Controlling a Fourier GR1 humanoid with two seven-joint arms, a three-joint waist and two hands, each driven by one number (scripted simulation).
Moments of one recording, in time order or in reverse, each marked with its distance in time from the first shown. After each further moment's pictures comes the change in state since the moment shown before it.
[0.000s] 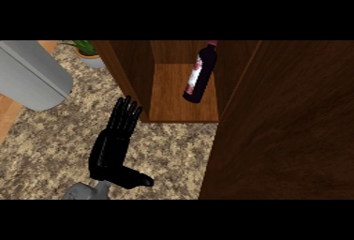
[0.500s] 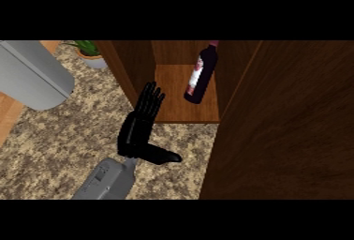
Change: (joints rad) left arm -0.215 -0.110 -0.018 0.230 -0.033 0.056 -0.015; right arm 0.010 0.062 -0.032 -0.002 0.002 -0.090 0.015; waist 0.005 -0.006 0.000
